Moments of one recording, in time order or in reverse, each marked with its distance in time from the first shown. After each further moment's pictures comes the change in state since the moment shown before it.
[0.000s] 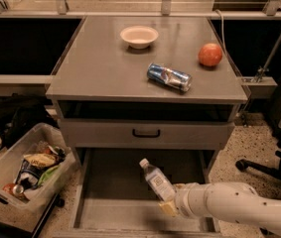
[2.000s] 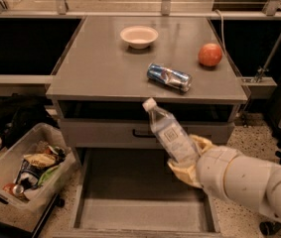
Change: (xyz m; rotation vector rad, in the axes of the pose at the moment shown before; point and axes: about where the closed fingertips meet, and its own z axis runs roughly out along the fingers) arm -0.147 0.023 -0.232 0.238 -0.308 -0.193
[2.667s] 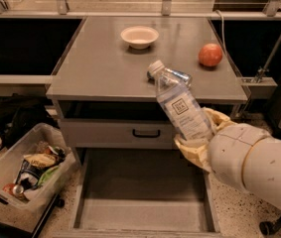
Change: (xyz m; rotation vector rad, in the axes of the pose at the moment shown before) arm -0.081 -0.020 -0.067 0.144 -0.074 -0.056
